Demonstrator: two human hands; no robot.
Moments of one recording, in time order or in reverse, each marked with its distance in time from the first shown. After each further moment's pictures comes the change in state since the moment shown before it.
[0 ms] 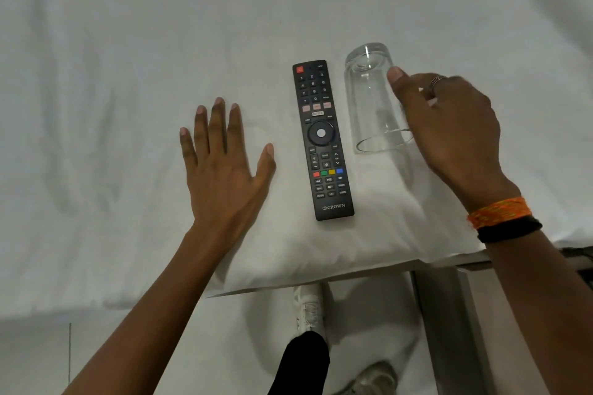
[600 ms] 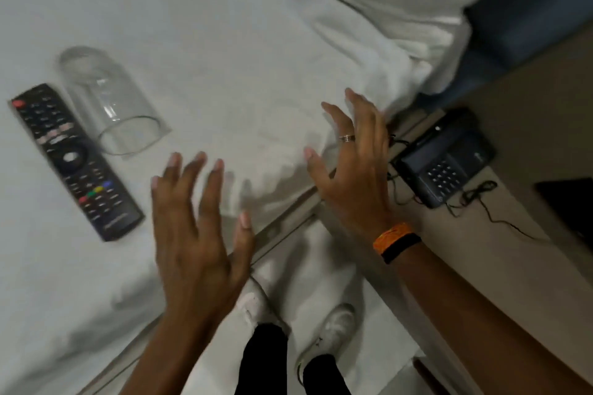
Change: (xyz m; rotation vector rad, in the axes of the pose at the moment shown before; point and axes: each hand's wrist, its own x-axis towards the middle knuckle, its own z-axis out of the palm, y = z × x) left_hand -0.118 0.184 -0.027 -0.492 0.108 0.631; right_hand -0.127 0.192 -0.041 -0.115 0.422 -0.038
